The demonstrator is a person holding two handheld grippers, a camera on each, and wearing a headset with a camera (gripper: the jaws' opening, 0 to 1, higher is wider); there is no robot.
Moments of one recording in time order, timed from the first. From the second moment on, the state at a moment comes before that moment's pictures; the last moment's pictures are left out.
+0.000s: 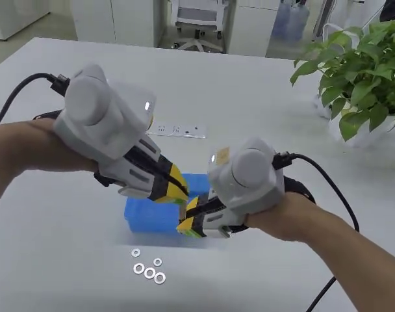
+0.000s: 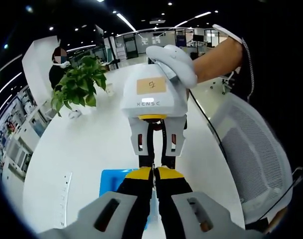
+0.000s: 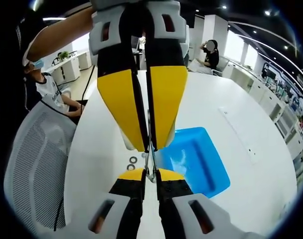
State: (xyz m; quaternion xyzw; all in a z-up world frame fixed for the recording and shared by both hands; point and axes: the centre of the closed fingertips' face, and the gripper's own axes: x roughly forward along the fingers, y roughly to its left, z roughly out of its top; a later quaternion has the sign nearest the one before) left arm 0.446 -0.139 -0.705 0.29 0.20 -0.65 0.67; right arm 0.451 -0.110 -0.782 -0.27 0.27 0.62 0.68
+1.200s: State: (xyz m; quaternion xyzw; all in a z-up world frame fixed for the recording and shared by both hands) left arm 0.521 -0.140 -0.746 0.30 0.20 -0.63 0.69; right arm 0.530 -0.109 -0.824 -0.29 0.26 0.62 0.69
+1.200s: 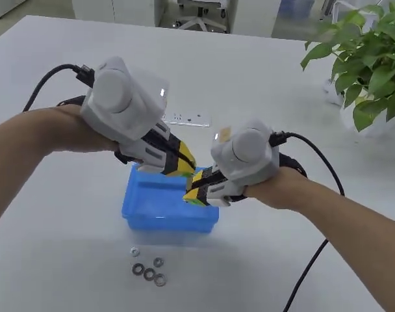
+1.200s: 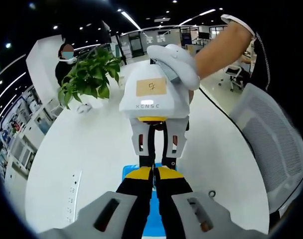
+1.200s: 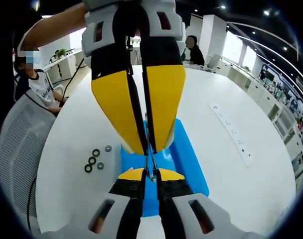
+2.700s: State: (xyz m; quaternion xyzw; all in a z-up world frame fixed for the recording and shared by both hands) left arm 0.530 -0.149 -0.778 0.28 0.21 -0.63 0.69; right arm 0.537 -0.120 -0.862 -0.30 0.28 0.61 0.68
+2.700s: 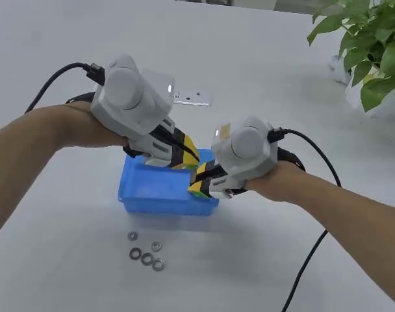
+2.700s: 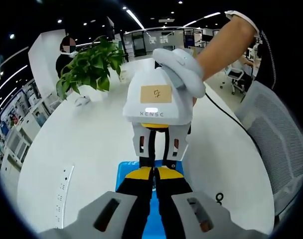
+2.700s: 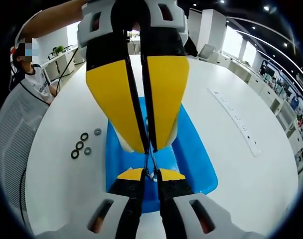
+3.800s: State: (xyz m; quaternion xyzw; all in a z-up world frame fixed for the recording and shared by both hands) left arm 0.501 -0.139 -0.730 0.29 0.21 -0.62 0.69; right arm 0.517 -0.111 -0.814 -0.30 0.24 0.61 0.69
